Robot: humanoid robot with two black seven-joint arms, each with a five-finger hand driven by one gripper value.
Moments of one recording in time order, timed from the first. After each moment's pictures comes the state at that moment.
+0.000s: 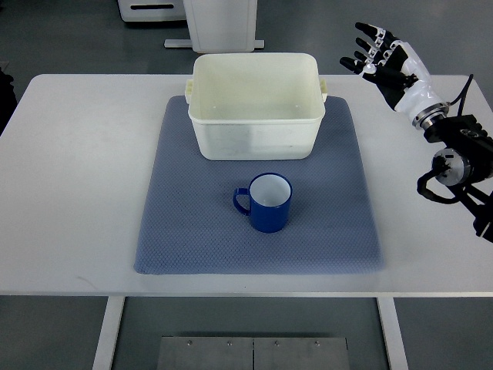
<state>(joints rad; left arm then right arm) -0.03 0.00 -0.59 -0.14 0.34 -0.04 -0.01 0.94 -0.33 0.53 0.83 -0.22 0.13 0.44</state>
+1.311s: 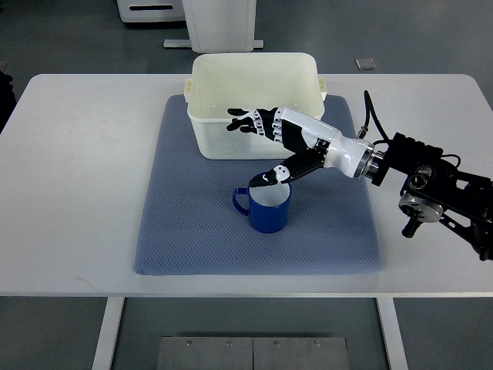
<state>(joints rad) -0.03 0.00 -0.59 -0.14 0.34 -0.04 -0.01 0.94 -0.37 0.29 1.16 -0.69 0.25 0.47</state>
